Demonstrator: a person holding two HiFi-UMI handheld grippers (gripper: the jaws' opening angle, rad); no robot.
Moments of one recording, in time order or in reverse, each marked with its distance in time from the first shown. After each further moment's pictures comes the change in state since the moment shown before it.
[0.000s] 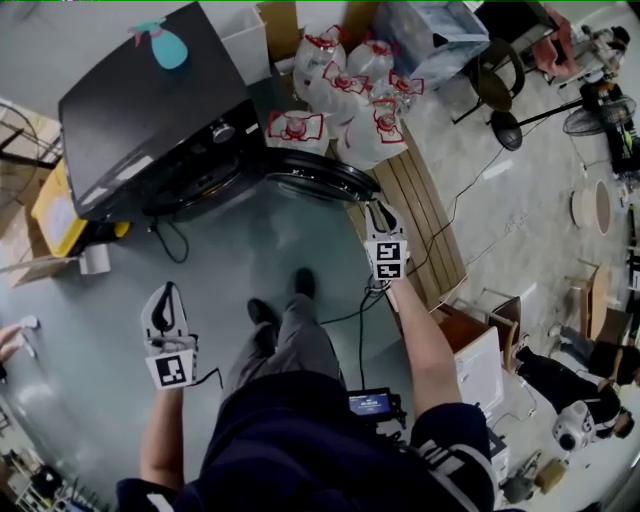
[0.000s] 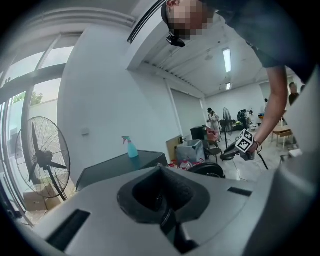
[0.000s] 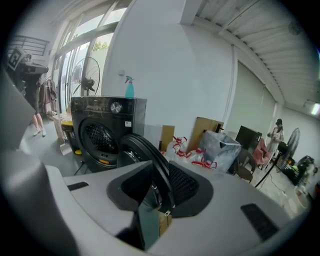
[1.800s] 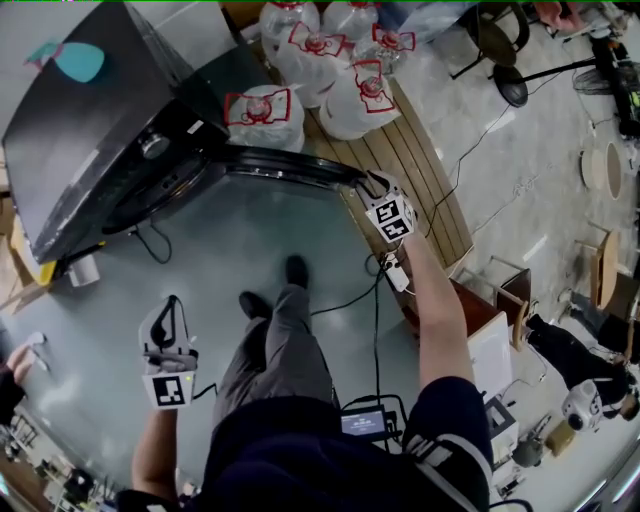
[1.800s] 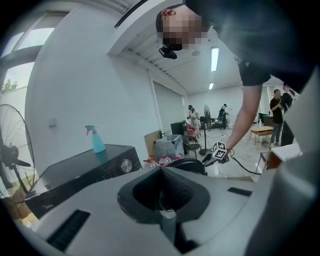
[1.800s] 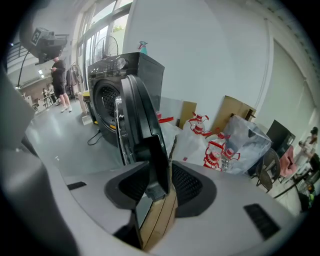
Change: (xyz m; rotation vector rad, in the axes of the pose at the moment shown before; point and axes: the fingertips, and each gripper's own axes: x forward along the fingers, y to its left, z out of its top) left arm 0.117 -0.109 -0.047 0.044 0.112 -0.240; right arm 0.152 -0.074 -0.154 -0.195 0.192 0.282
